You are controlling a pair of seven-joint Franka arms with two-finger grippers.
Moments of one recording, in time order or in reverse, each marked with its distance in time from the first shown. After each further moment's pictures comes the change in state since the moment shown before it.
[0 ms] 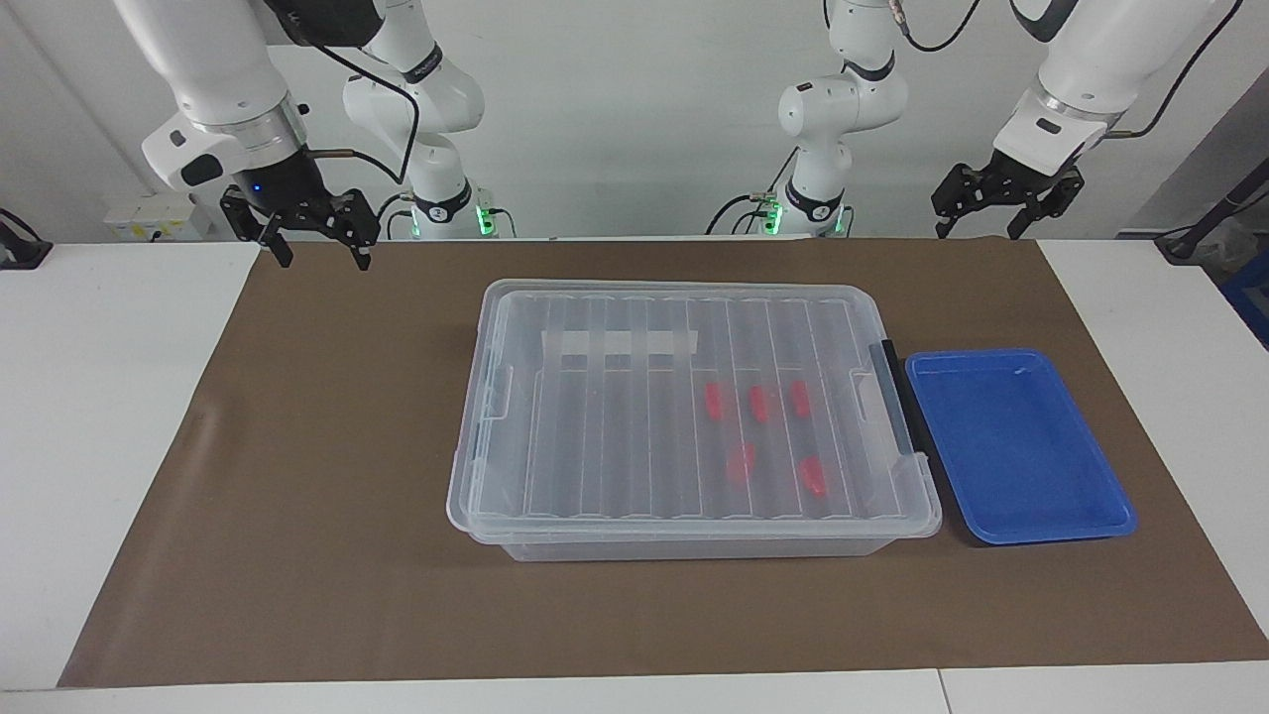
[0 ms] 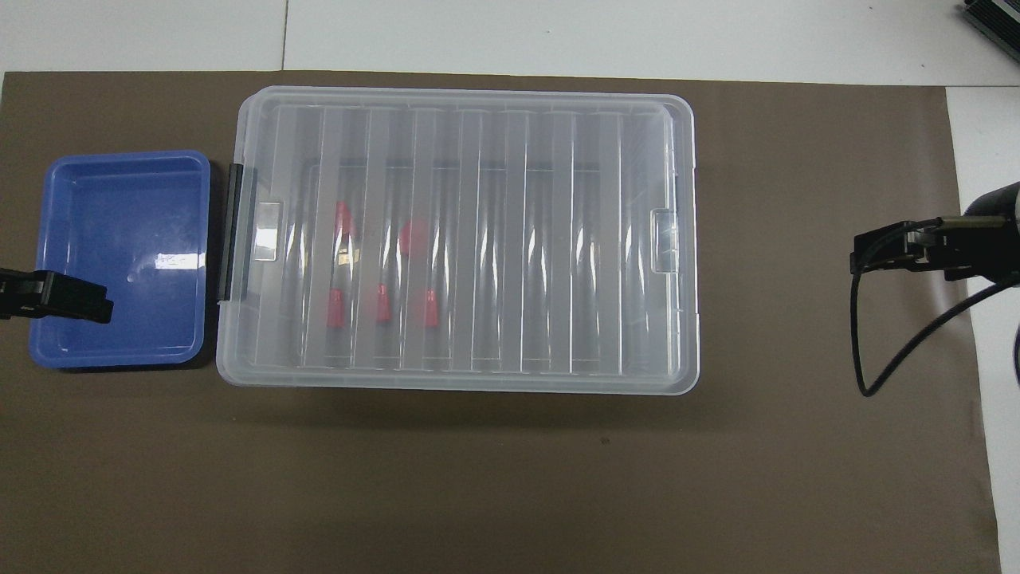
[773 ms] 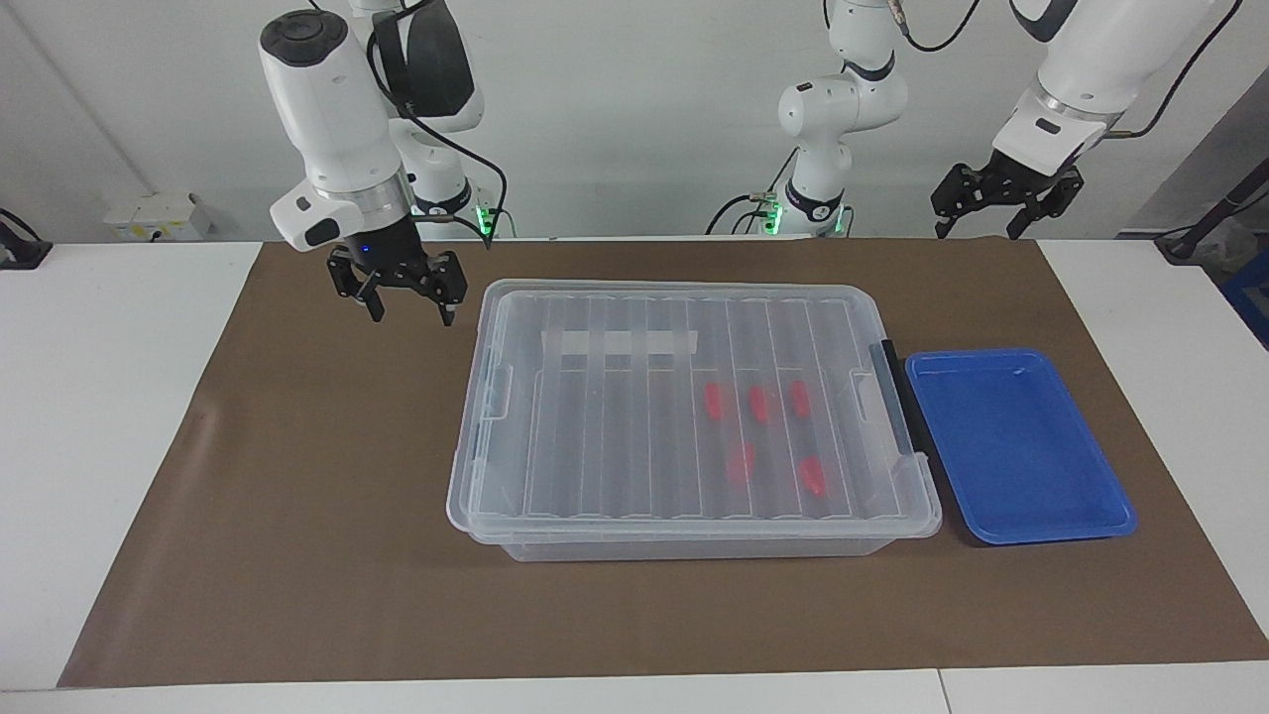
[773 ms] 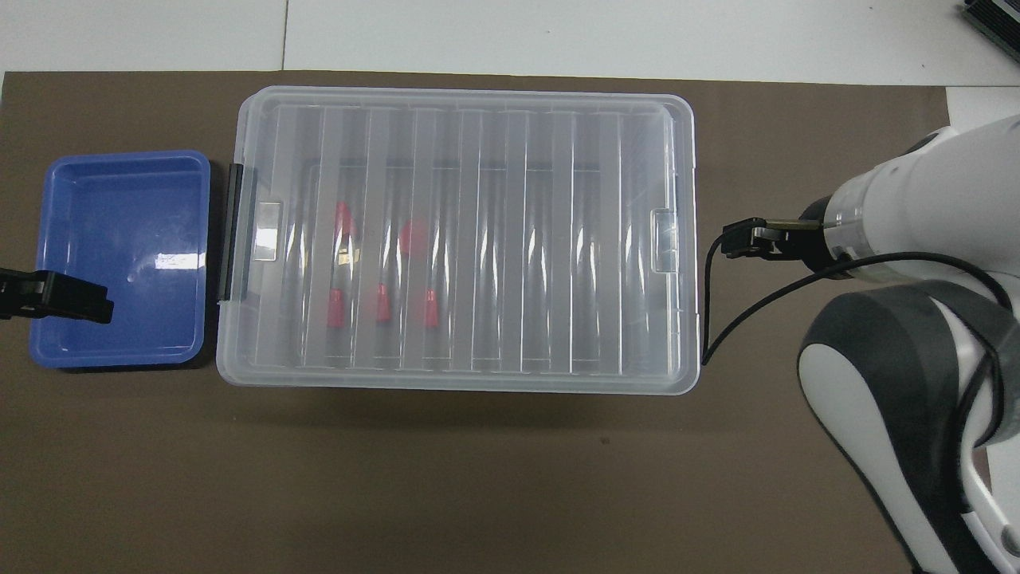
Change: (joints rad) left arm 0.000 0.000 0.000 0.000 0.000 -0.001 0.000; right arm 0.001 0.034 0.146 -0.184 -0.001 0.298 0.171
